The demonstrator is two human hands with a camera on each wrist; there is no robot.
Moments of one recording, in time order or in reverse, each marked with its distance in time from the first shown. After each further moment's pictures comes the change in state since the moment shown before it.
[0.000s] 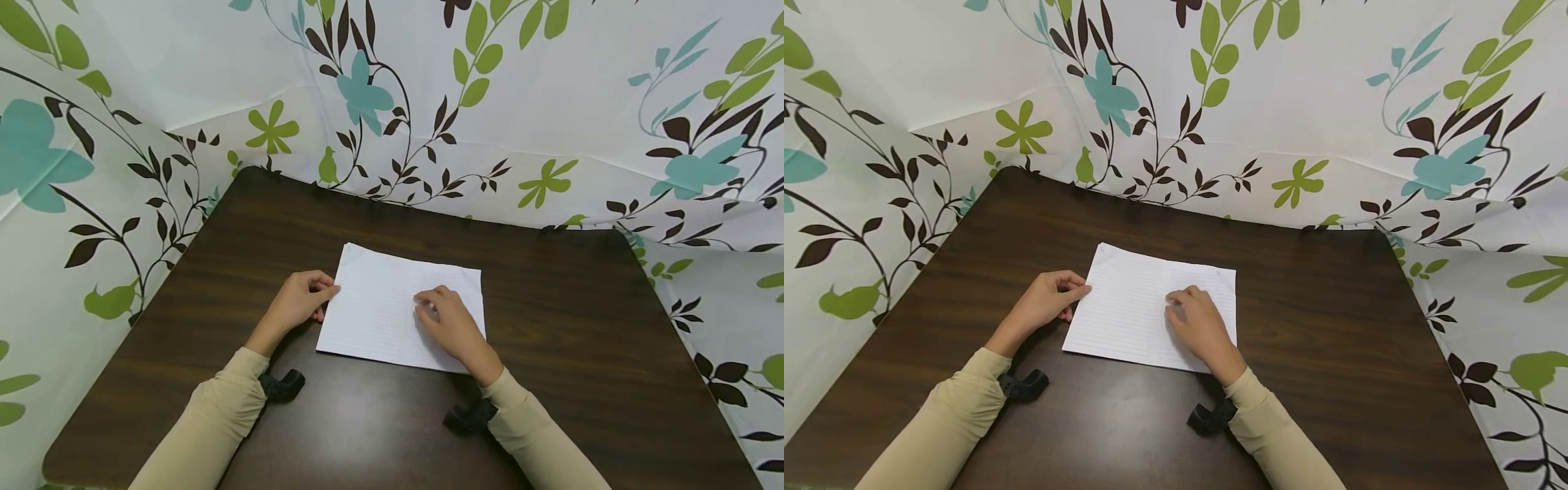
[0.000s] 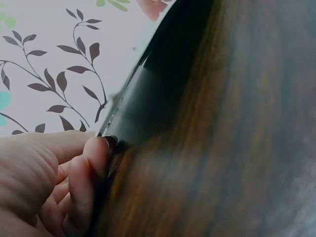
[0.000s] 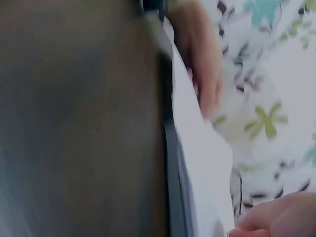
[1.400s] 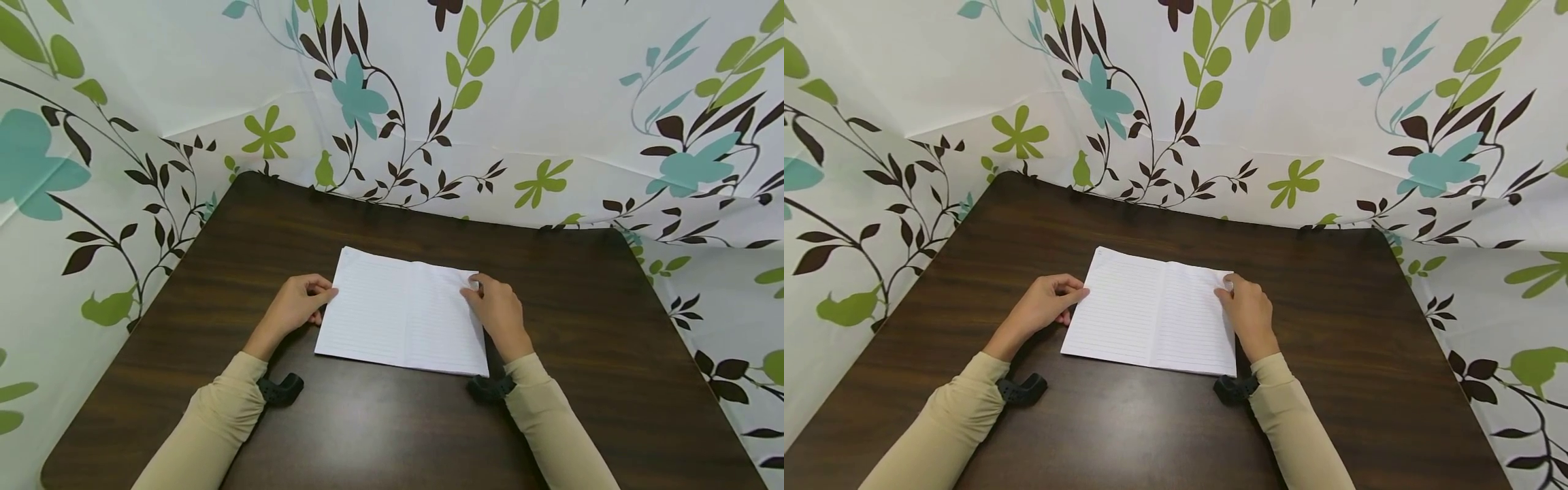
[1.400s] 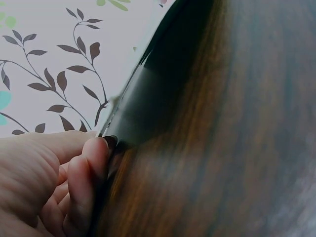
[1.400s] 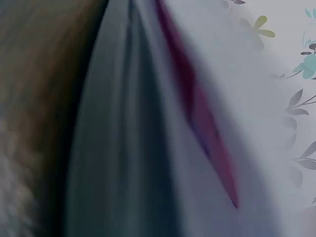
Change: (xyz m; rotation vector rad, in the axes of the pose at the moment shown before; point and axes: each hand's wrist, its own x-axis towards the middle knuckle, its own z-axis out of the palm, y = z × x) left_hand -0.001 0.001 0.000 0.008 0.001 -0.012; right_hand 0.012 0.072 -0.036 -0.155 0.175 0.256
